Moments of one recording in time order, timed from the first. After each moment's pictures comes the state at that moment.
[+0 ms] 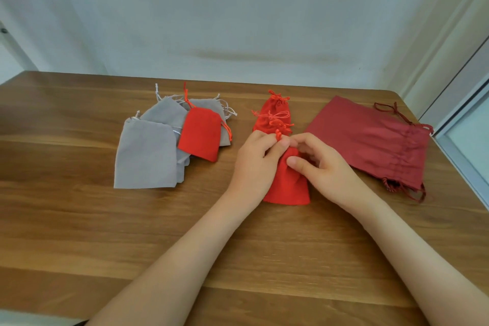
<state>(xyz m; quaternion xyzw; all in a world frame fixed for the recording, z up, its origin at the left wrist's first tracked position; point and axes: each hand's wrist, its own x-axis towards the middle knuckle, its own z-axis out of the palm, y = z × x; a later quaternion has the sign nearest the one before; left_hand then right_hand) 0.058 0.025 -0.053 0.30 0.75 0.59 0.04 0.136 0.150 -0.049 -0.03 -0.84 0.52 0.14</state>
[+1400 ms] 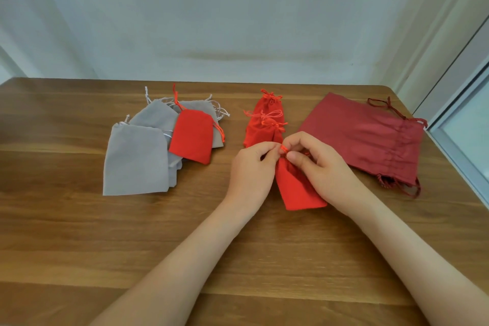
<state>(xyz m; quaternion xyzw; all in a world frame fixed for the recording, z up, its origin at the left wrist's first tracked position) 0.065 0.031 -0.062 0.23 0.75 0.62 0.11 0.140 0.146 -0.042 -0.05 -0.86 0.49 0.17</state>
